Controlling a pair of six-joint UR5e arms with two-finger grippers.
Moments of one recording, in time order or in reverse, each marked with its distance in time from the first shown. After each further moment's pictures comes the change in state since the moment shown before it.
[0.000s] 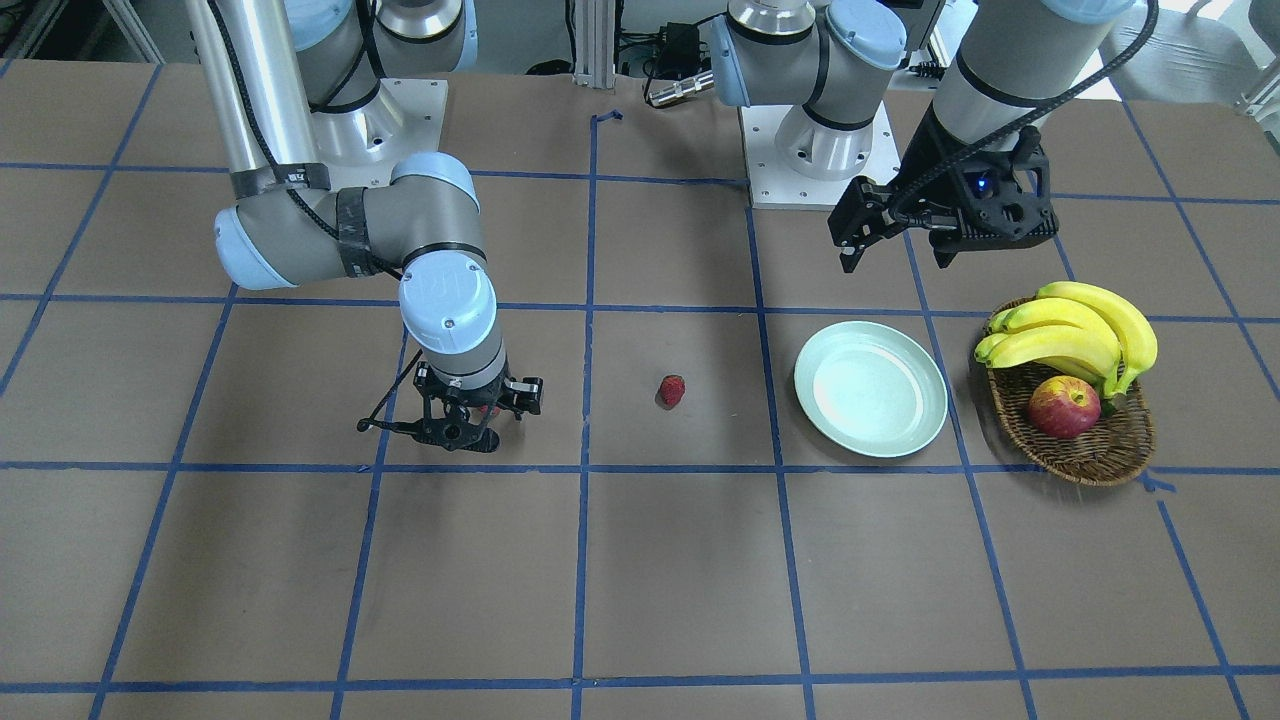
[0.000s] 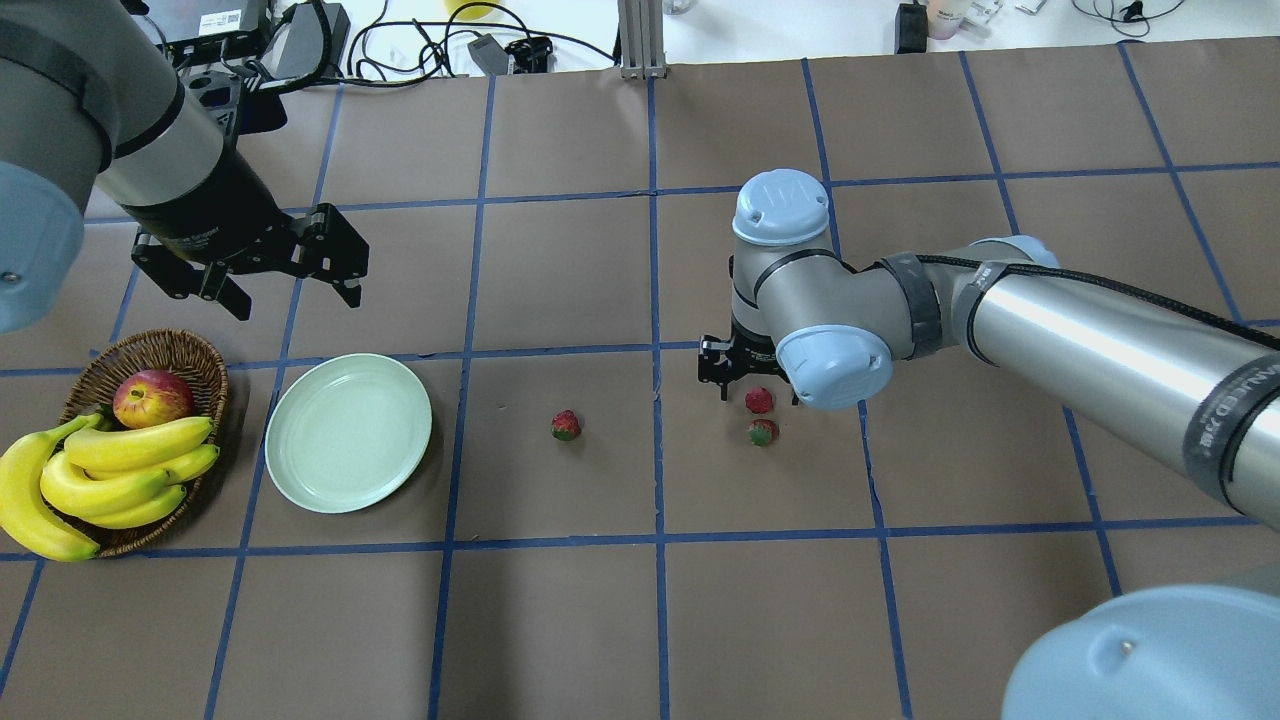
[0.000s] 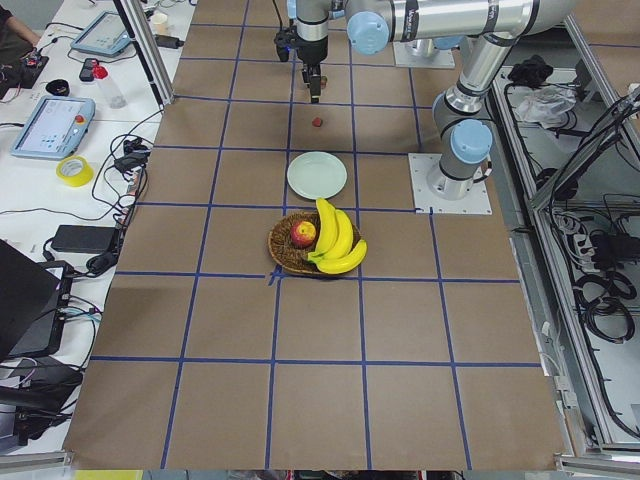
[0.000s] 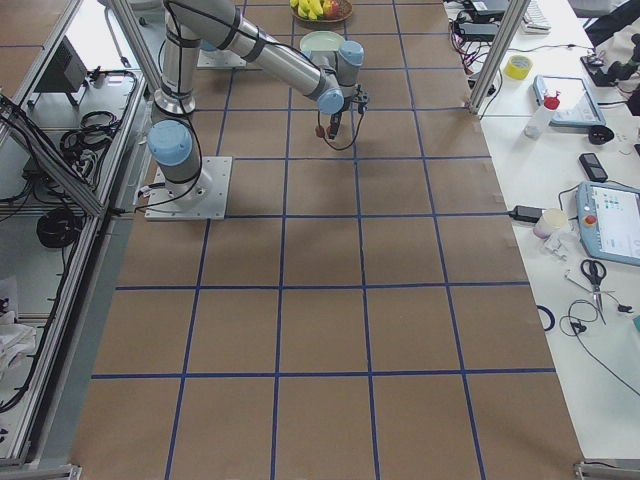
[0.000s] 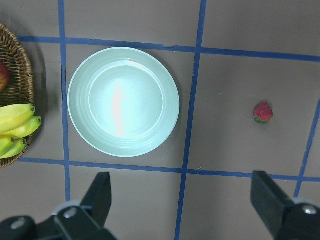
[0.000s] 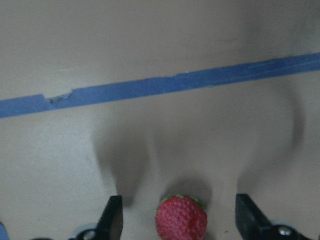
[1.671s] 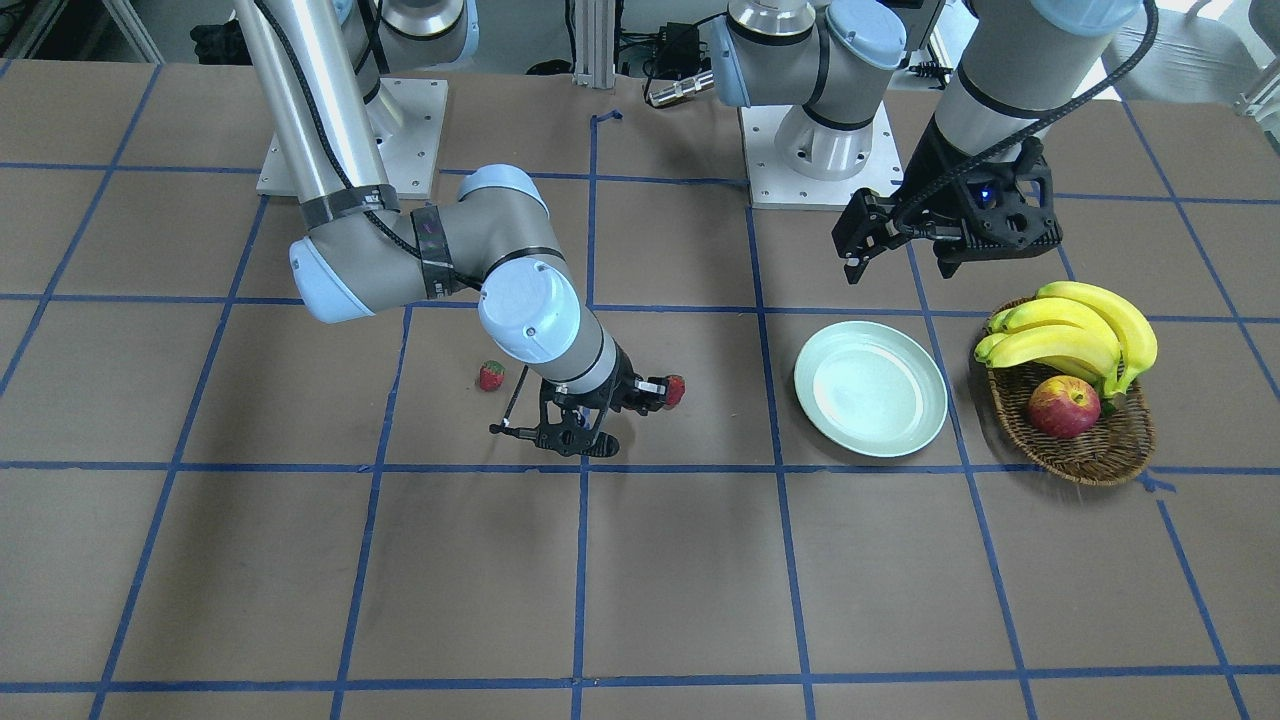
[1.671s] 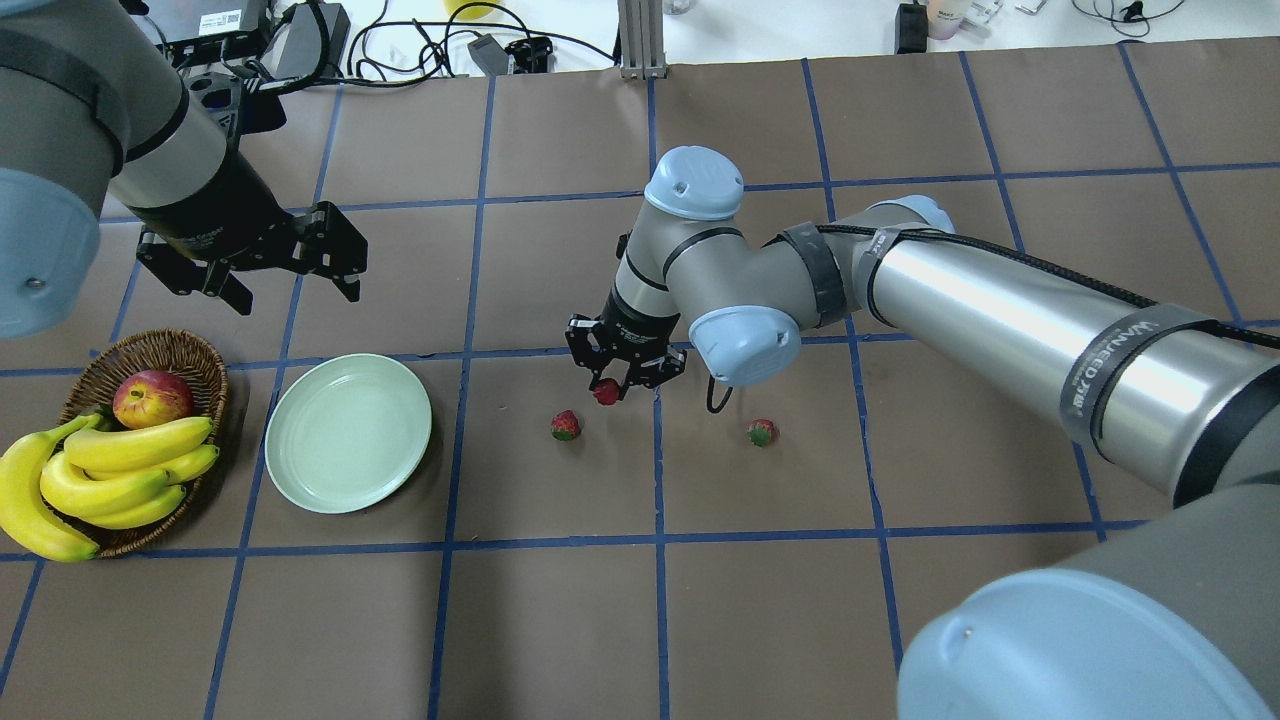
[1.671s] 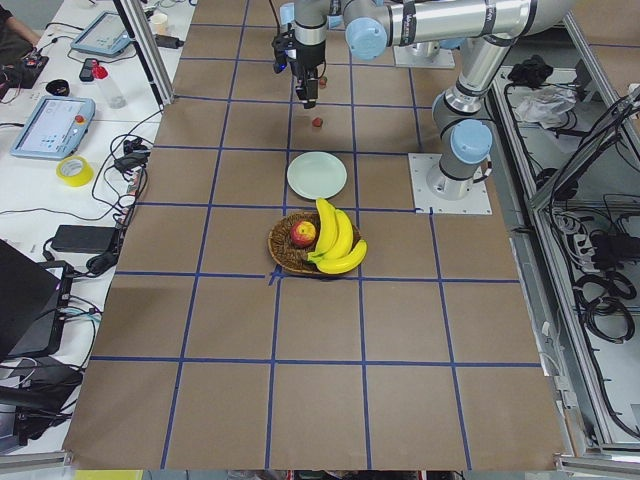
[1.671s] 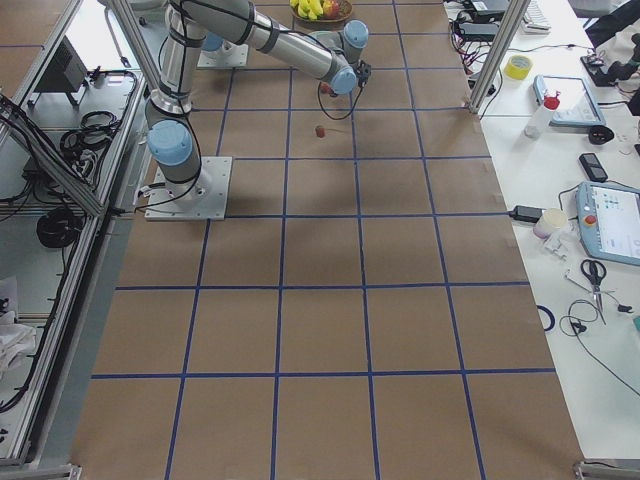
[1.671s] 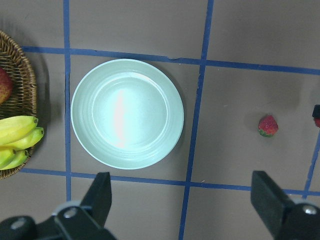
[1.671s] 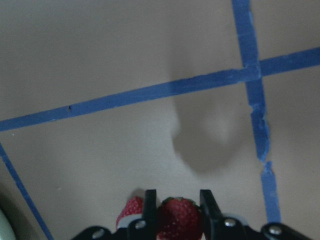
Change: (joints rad) left arm 0.007 -0.006 -0.016 0.043 0.005 0.001; right arm 0.129 0.106 -0.179 -0.017 0.380 0.224
